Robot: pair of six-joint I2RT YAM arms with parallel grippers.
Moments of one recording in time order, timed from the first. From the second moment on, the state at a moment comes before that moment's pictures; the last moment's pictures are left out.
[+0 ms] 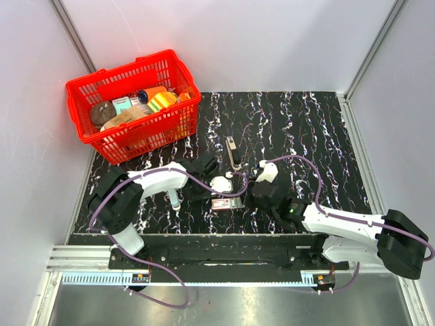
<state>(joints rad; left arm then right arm) -0.74 1.67 0.97 -0.63 0.07 0.68 1.02 1.12 0.52 0.04 0.42 0.81</state>
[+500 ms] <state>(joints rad) -0.74 1.67 0.99 -0.63 0.04 0.64 1.02 1.13 0.52 0.04 0.41 0.81</state>
